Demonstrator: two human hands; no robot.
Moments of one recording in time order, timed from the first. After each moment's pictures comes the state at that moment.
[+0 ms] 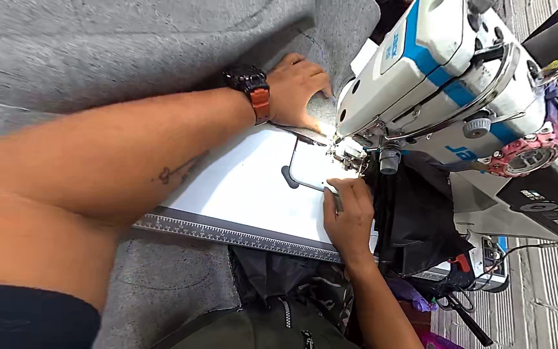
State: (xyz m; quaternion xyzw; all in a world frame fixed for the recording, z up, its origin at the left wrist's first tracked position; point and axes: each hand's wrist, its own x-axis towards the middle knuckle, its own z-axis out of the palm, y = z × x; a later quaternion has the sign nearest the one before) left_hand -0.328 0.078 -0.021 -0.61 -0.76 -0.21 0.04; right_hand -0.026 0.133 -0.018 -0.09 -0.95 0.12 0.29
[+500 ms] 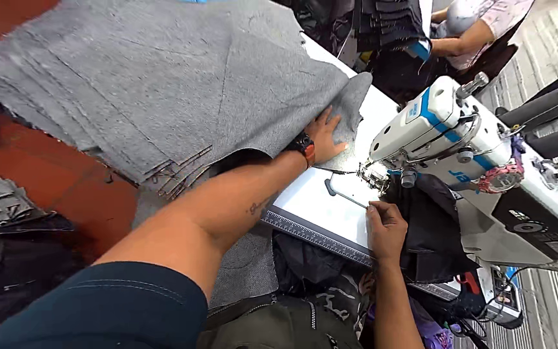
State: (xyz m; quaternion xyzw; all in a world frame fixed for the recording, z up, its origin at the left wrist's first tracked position) left_hand -0.261 0.023 0.003 -0.33 -0.90 -0.29 -0.08; right_hand 0.000 0.145 -0.010 -0.17 -0.85 0.41 0.29
